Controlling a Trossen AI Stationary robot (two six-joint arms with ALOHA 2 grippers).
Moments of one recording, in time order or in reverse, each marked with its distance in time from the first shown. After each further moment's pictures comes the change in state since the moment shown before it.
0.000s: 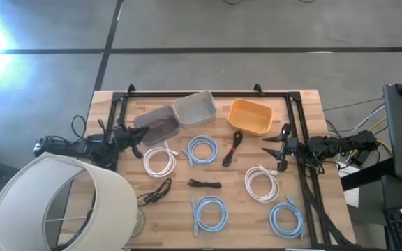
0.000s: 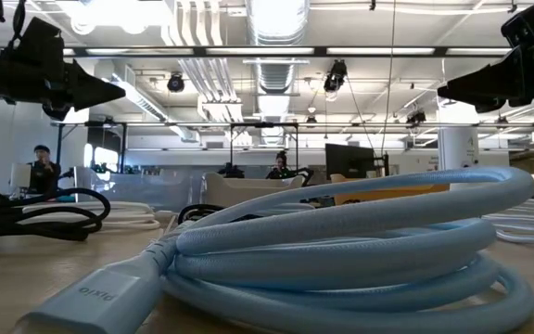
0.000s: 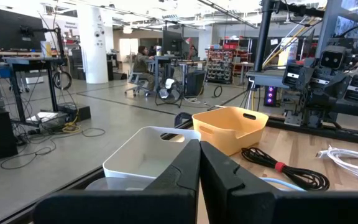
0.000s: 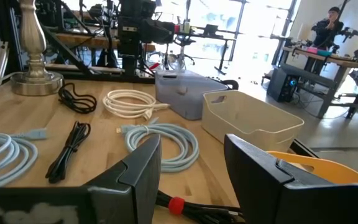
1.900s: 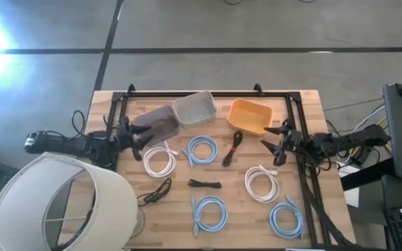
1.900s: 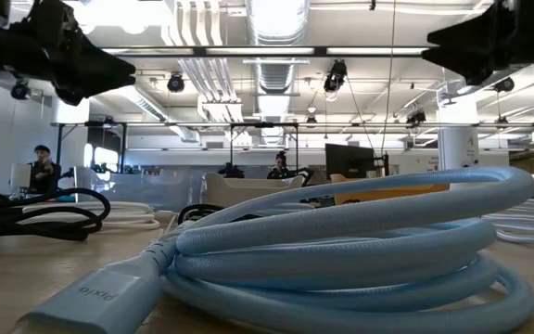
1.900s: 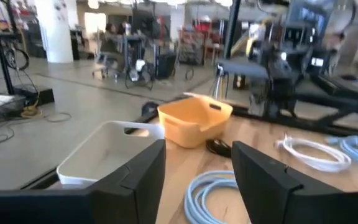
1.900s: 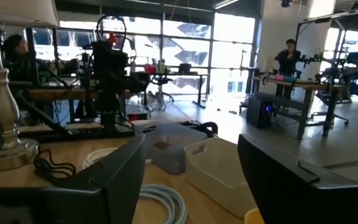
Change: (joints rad) left arm 0.000 0.261 0.165 -0.004 0.139 -0.098; right arm -0.005 0.279 0.066 0.427 0.103 -0.025
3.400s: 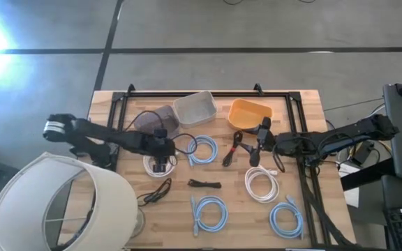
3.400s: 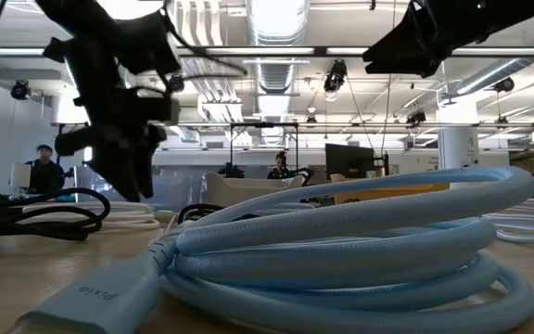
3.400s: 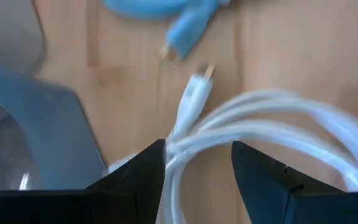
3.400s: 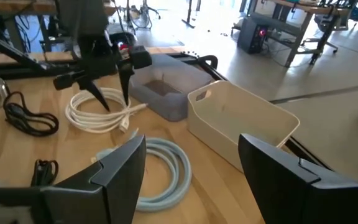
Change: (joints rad) left arm 0.109 1.065 0.546 -0.604 0.304 0.143; right arm -0.068 0.670 0.396 -0.175 -0.003 0.191
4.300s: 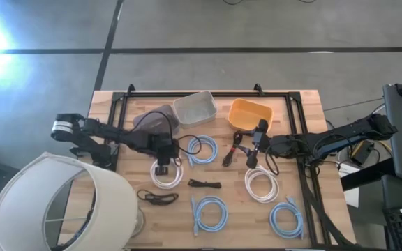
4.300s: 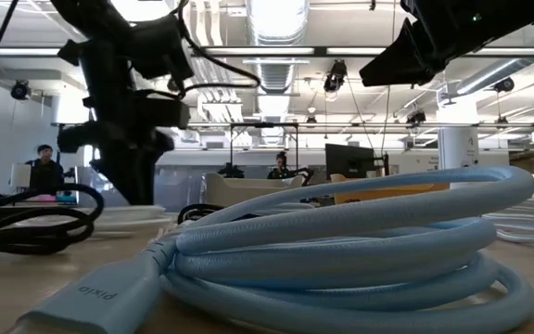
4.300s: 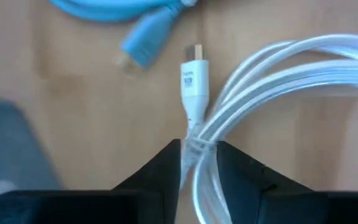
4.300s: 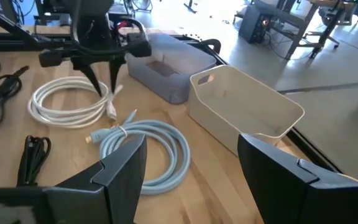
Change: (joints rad) left arm 0.000 0.077 0.060 -0.012 0.090 -0.005; right arm 0.000 0.059 -0.001 -0.011 -0.004 -0.019
